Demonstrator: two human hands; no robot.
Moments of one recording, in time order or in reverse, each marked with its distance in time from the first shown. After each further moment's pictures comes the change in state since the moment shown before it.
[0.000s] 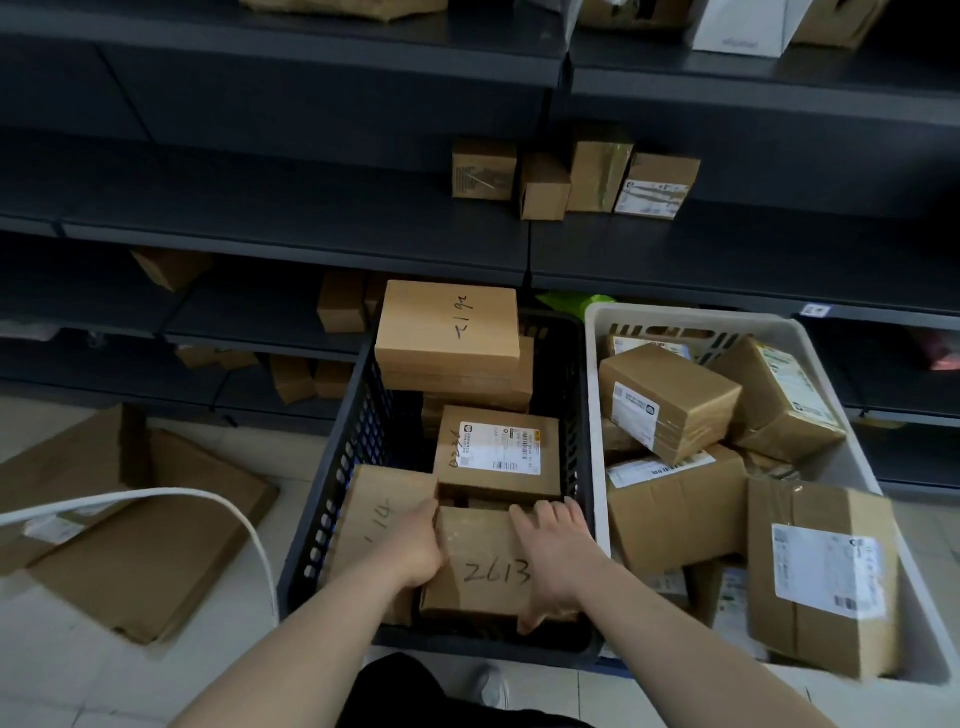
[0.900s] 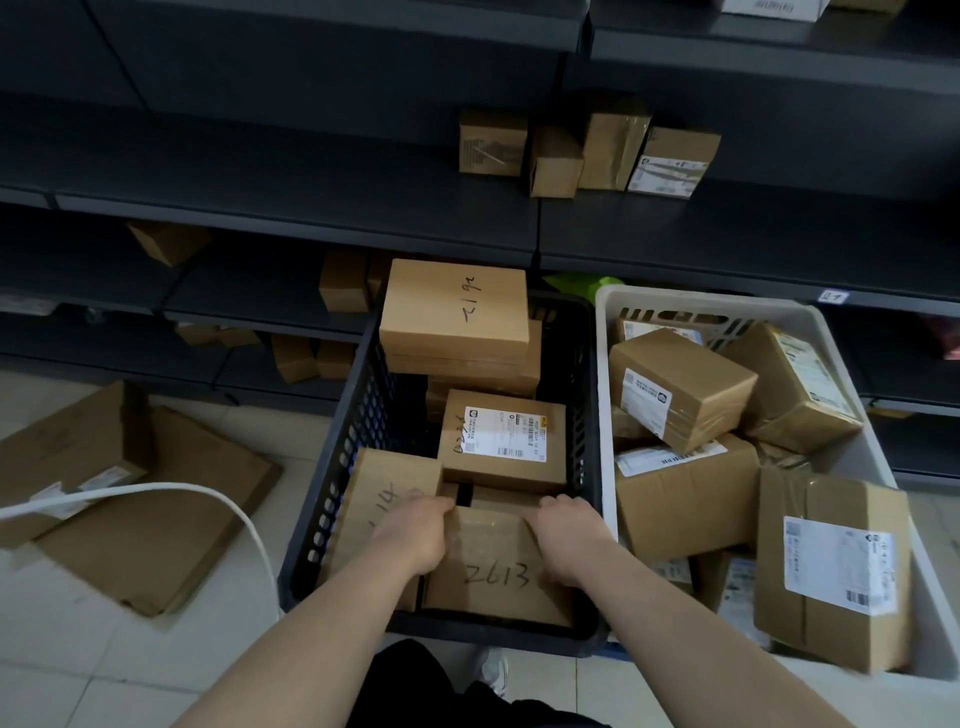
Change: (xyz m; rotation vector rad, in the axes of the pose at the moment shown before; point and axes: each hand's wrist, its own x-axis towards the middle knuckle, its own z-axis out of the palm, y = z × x) left_hand 0.021 -0.016 0.015 0.289 0.077 0.065; right_hand 0.024 0.009 0.010 -0.153 0.024 0.023
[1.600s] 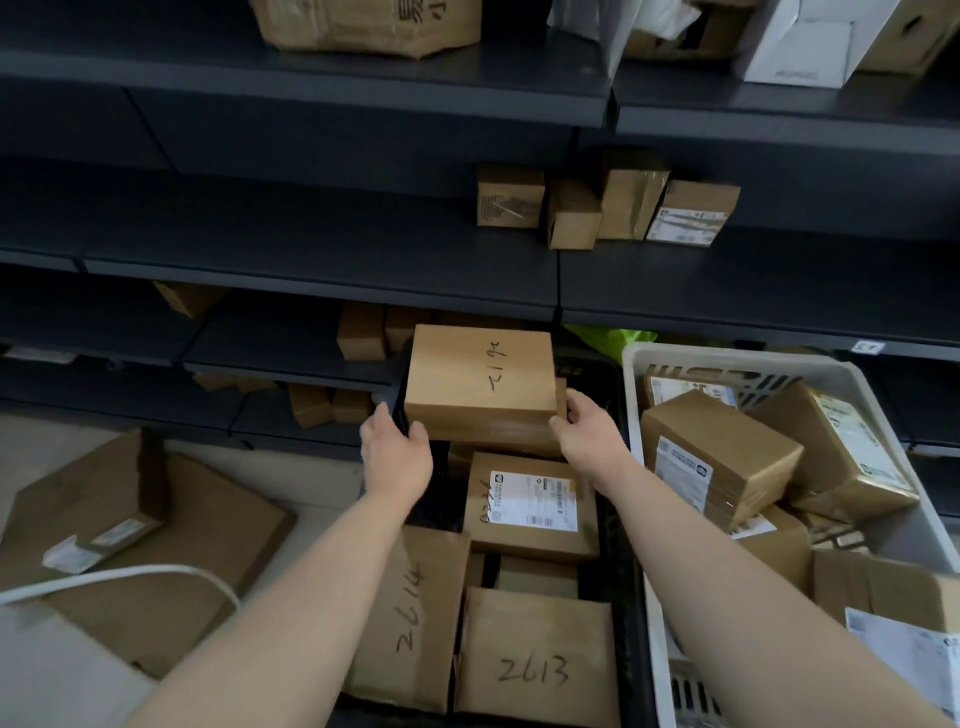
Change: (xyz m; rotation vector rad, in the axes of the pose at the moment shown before) left_hand 0.063 -0.002 -0.135 -0.805 0.541 -0.230; right_hand 0.078 0.050 -0.135 1.334 0.431 0.314
